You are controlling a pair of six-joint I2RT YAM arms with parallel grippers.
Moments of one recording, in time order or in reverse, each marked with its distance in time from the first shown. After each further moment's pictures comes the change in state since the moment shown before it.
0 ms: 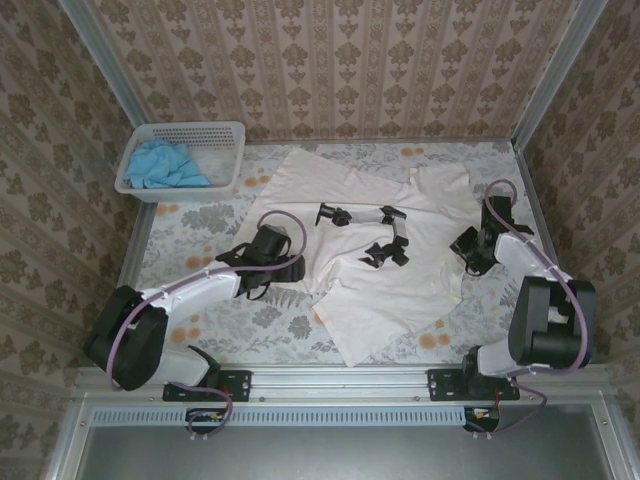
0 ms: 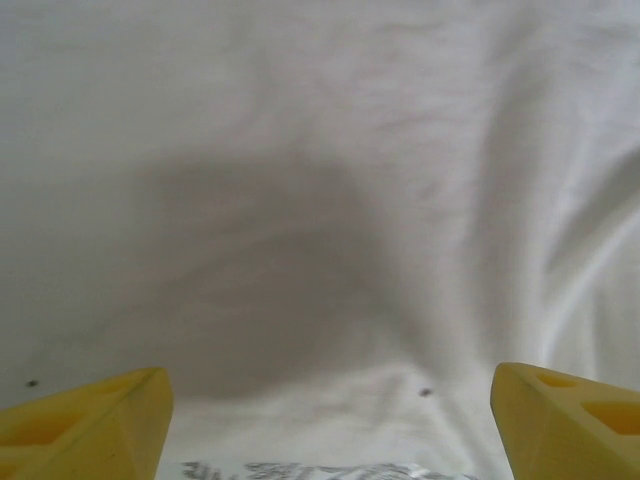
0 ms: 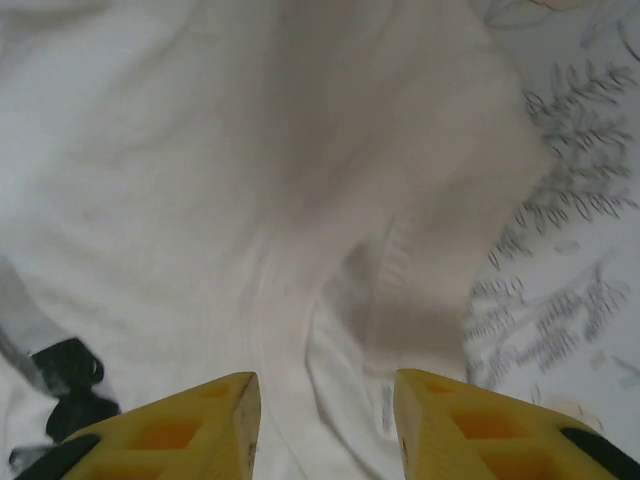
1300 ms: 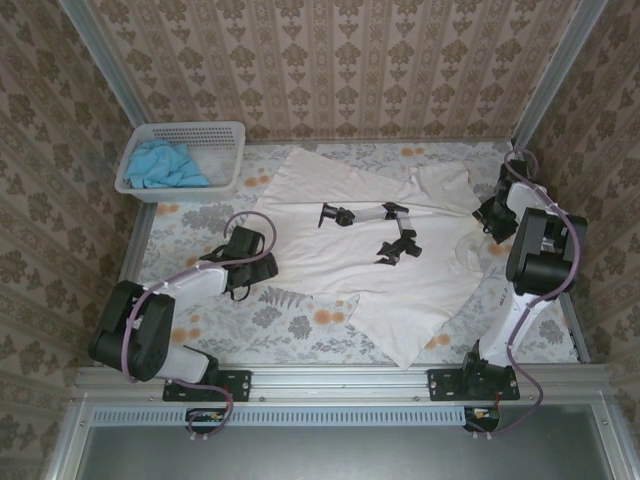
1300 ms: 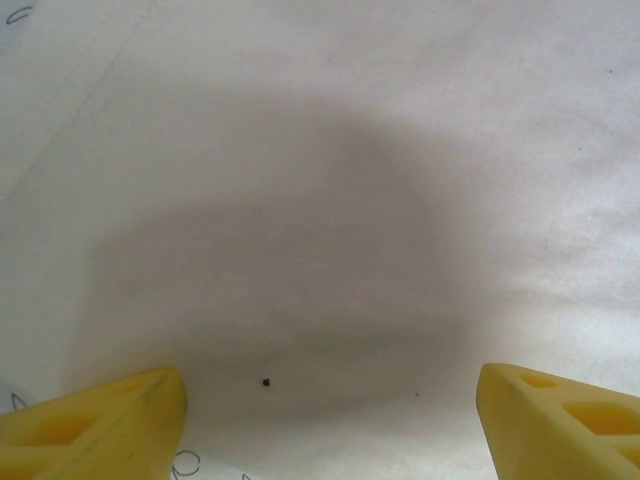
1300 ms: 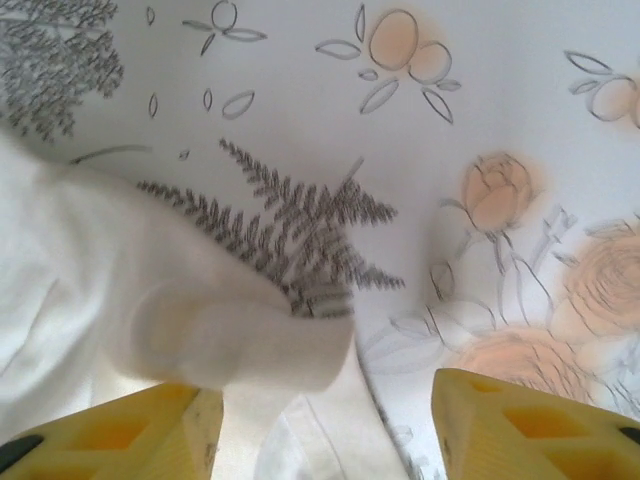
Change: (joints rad) left arm 0.209 0.035 -0.090 0.048 0.009 -0.123; right arm -0.128 0.451 0.503 -0.151 0.167 0.018
